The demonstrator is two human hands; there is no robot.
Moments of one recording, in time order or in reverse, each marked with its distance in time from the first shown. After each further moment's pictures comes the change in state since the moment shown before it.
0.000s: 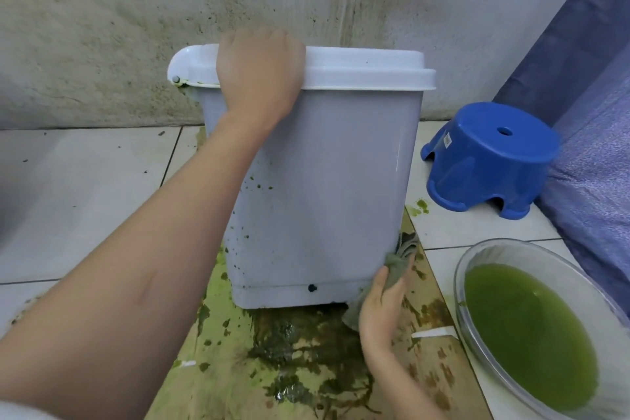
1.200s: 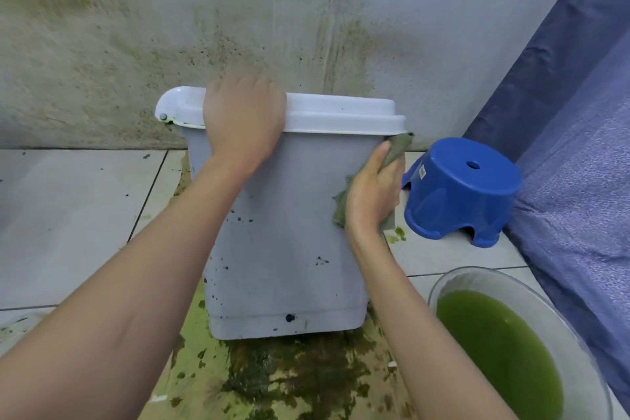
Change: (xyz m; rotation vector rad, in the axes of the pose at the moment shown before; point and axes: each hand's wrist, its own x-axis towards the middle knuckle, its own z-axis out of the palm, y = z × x) left_hand -0.004 -0.001 -0.006 0.093 0.050 0.050; right_hand 0.084 -0.205 0.020 0.120 0.198 -0.233
